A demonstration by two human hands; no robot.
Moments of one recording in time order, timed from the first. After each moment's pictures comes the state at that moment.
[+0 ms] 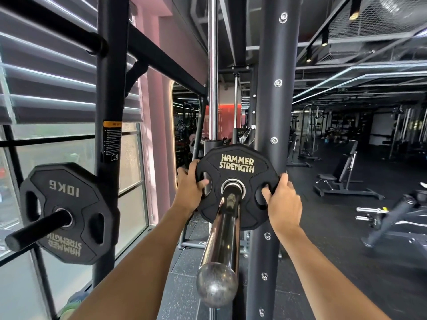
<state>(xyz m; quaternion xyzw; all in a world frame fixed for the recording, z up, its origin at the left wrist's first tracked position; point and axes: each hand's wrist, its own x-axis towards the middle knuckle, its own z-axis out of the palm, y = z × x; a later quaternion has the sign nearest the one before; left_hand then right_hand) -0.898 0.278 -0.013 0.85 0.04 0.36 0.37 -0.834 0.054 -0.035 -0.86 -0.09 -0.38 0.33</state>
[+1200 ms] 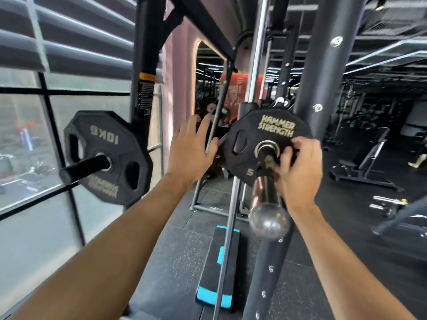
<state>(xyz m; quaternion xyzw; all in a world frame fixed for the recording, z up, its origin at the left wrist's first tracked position) -1.001 0.310 -0.010 0.87 0.09 0.49 0.01 -0.904 0.090 -0.034 -0.71 -0.25 -0.51 0.42</state>
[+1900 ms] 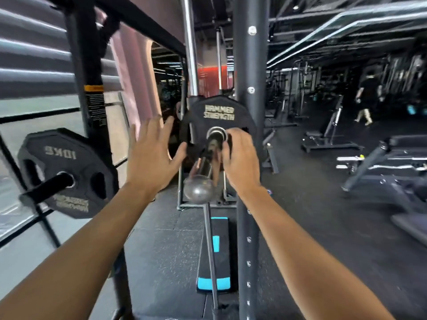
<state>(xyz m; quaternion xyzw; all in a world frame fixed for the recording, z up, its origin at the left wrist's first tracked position) -1.052 0.247 -0.002 0.89 0.06 0.44 -0.08 -0.935 0.070 -0.050 -0.76 -0.28 -0.43 0.39</state>
